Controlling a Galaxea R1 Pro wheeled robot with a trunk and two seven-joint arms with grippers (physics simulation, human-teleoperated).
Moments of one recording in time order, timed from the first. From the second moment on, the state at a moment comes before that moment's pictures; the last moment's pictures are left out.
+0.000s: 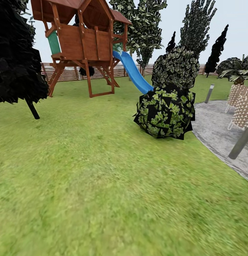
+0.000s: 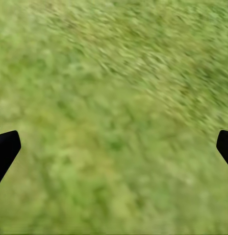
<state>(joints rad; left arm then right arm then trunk) -0.20 0.09 0.08 -0.31 0.01 -0.32 0.01 -0.07 -0.09 -0.01 -0.54 0.00 -0.36 0.00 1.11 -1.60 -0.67</state>
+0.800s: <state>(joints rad) -0.20 0.09 0.08 -0.31 0.01 -0.32 0.01 -0.07 -0.09 -0.01 -0.54 0.00 -0.36 0.00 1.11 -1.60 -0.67</state>
